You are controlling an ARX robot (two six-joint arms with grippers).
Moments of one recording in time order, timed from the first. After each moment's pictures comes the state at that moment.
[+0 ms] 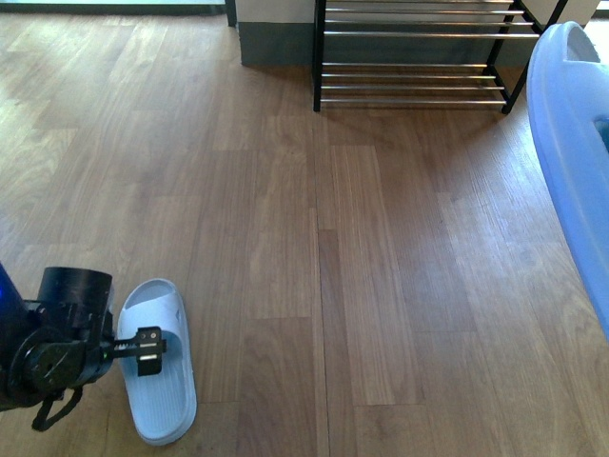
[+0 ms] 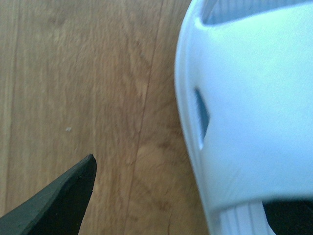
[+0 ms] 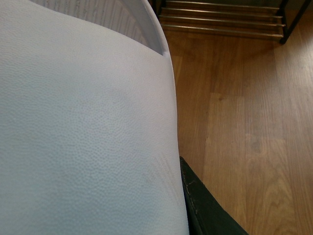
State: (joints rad) left arm -0.06 2.91 1.12 0.67 -0.21 -0.17; right arm -0.07 1.25 0.22 0.60 -0.14 -0.04
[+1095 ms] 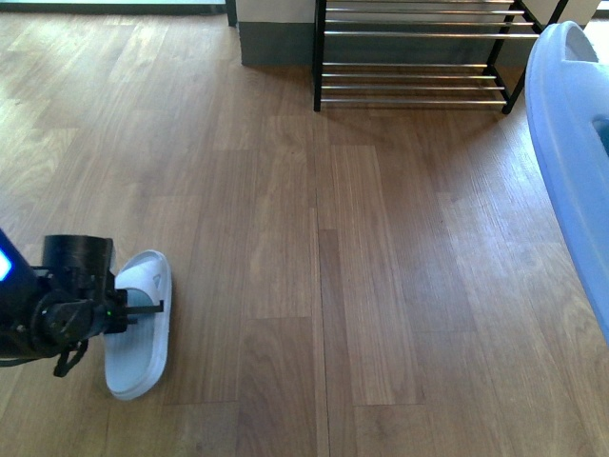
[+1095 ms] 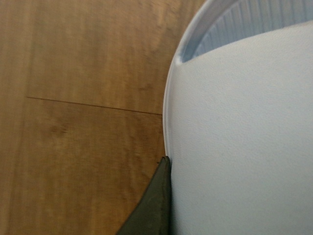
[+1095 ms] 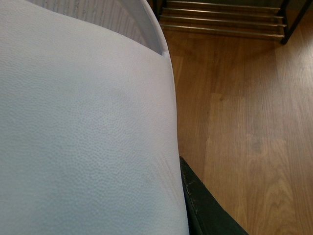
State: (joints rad) left arm 0.00 2.98 1.33 0.66 -0.23 -0.05; right arm -0.07 1.25 0.22 0.60 -0.14 -0.04
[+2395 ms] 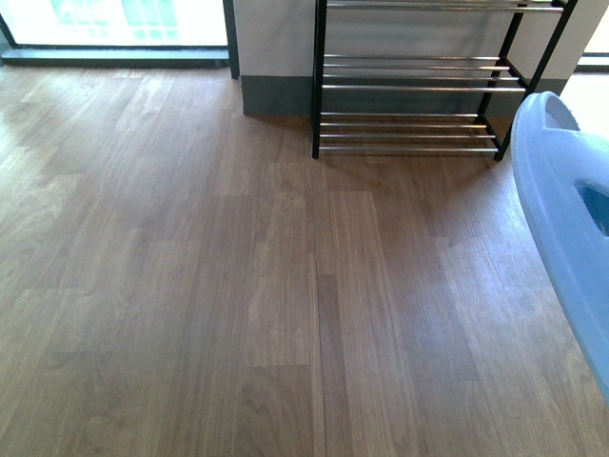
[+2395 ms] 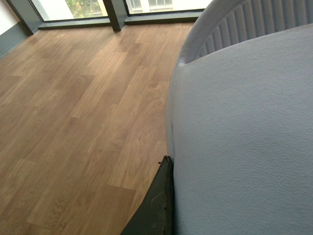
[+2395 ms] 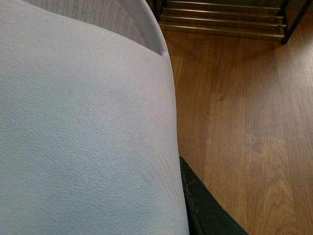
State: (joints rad) left arm -0.03 0.42 0.32 -0.23 -0.32 0.07; right arm -0.07 1.25 0.22 0.60 -0.14 -0.04
